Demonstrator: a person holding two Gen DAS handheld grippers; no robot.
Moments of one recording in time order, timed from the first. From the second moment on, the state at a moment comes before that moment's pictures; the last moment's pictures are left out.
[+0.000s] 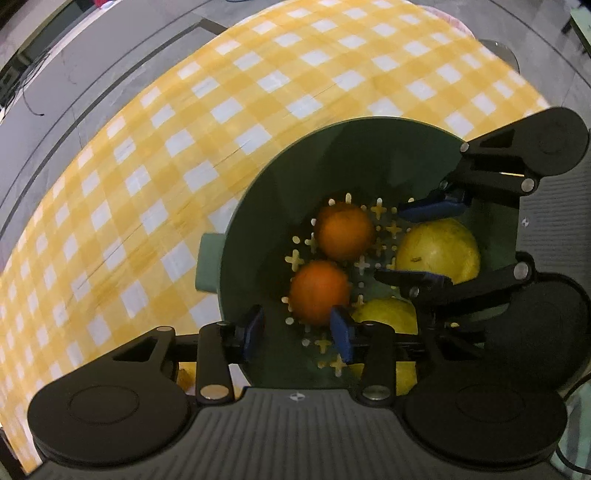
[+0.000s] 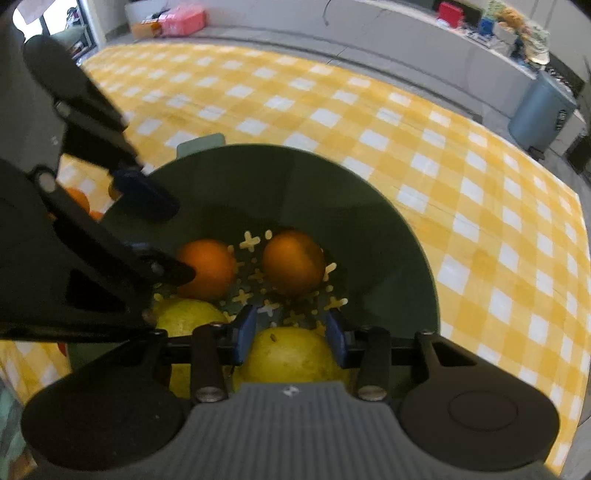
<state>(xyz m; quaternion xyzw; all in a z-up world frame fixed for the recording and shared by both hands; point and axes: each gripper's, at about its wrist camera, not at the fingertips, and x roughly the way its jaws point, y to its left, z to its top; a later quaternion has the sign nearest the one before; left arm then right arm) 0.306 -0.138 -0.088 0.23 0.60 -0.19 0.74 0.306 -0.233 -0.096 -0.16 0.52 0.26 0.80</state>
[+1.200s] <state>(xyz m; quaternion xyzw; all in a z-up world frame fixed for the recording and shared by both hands) 0.269 -0.118 -0.023 0.20 0.58 -0.28 0.74 0.259 -0.237 -0.038 -0.16 0.49 0.21 0.83</state>
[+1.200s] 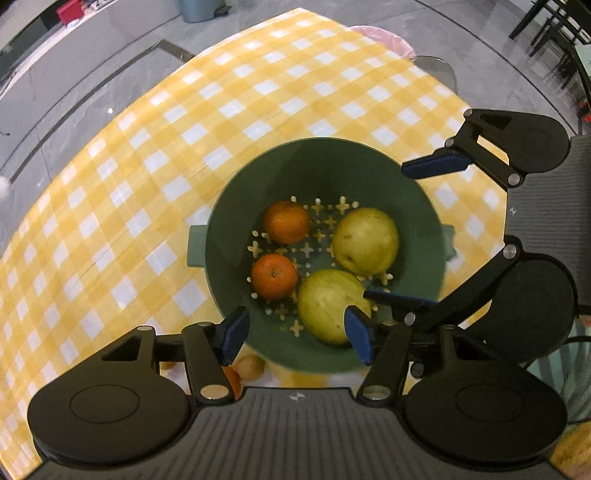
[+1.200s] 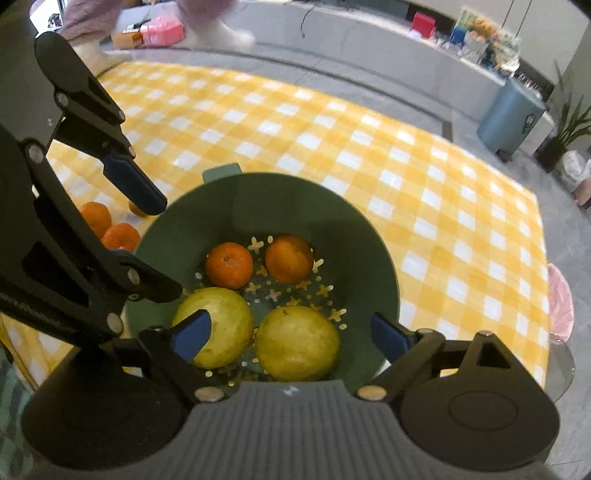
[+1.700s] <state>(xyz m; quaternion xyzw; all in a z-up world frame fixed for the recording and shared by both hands) 0.178 -0.077 -0.043 0.29 0.56 -0.31 0.71 0.155 -0.231 -0.029 -0.07 0.44 0.16 0.88</state>
